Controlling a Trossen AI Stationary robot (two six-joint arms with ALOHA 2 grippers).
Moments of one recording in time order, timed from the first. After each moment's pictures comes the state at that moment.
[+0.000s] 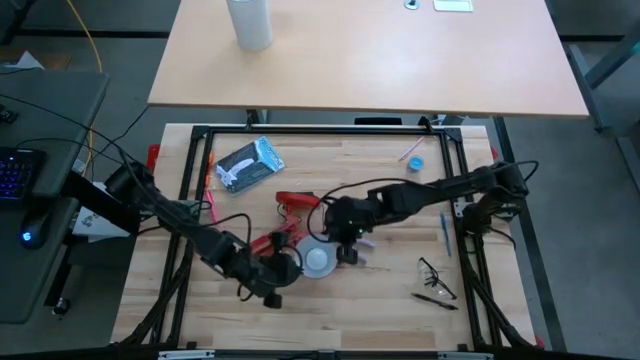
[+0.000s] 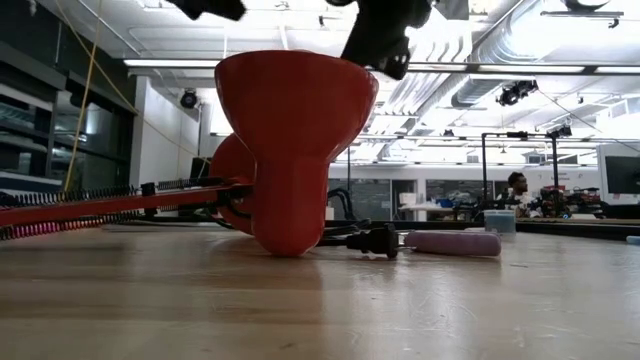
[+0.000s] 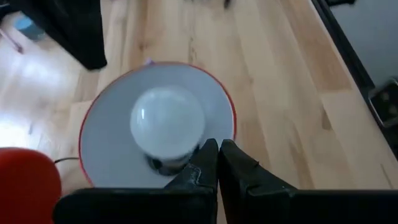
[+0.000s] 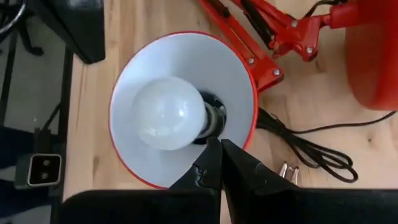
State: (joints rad) left arm -0.58 1.55 1.14 -0.39 -0.49 -0.23; right arm 0.17 1.71 1.42 -0.63 -0.07 0.33
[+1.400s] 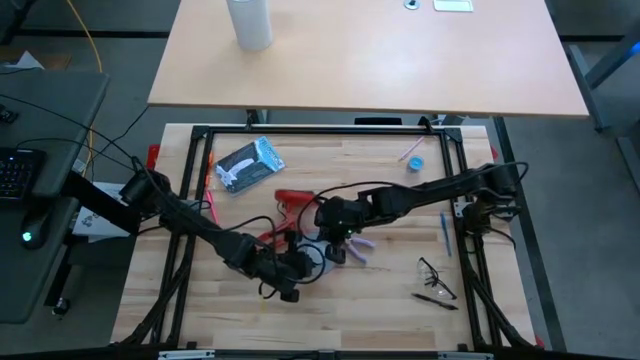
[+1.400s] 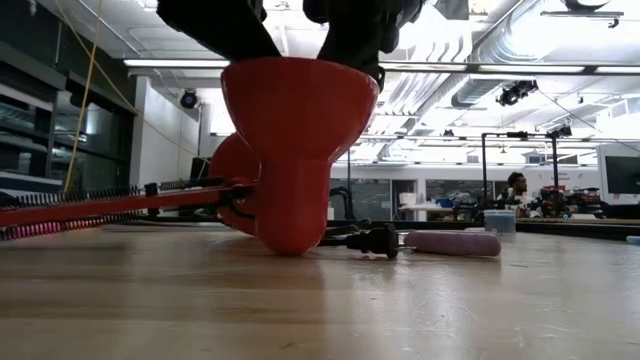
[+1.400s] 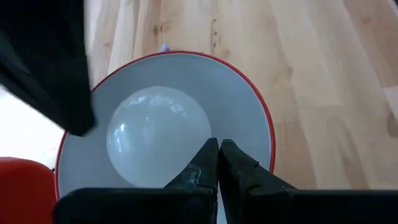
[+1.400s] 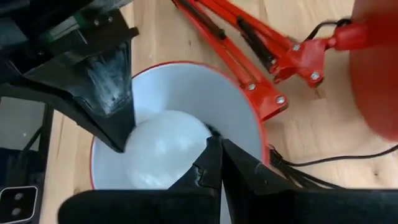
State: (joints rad) left arm -0.50 1.71 1.19 -0.37 -0.50 -0.19; right arm 0.14 1.80 1.43 -0.50 -0.05 0.31
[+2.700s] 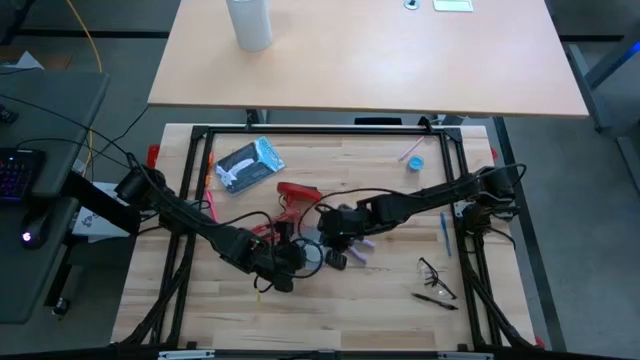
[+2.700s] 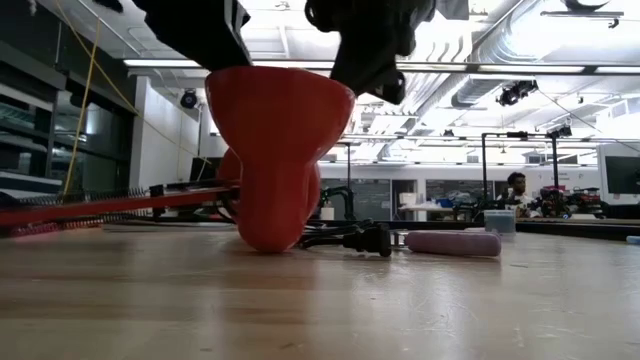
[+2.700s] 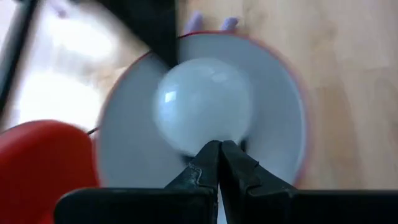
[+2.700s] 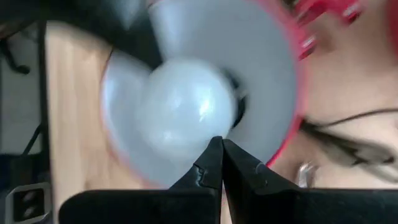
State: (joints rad) left arm -0.46 1.66 1.19 -0.53 -0.58 -0.18; right arm 0.21 1.82 1.43 -0.55 -0.04 0.48
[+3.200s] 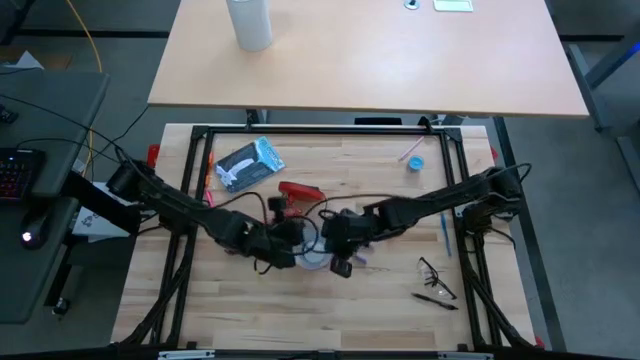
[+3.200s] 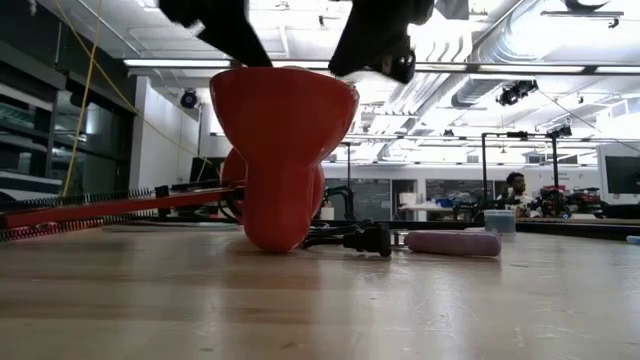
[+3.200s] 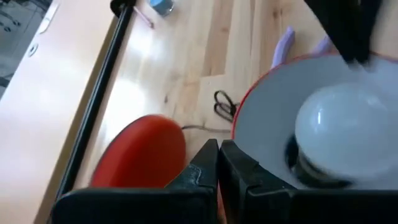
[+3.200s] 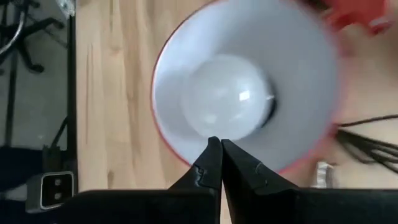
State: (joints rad) left arm -0.41 1.56 1.19 -0.60 -0.75 -0.14; right arm 0.25 1.77 1.42 -0.57 -0.01 0.49
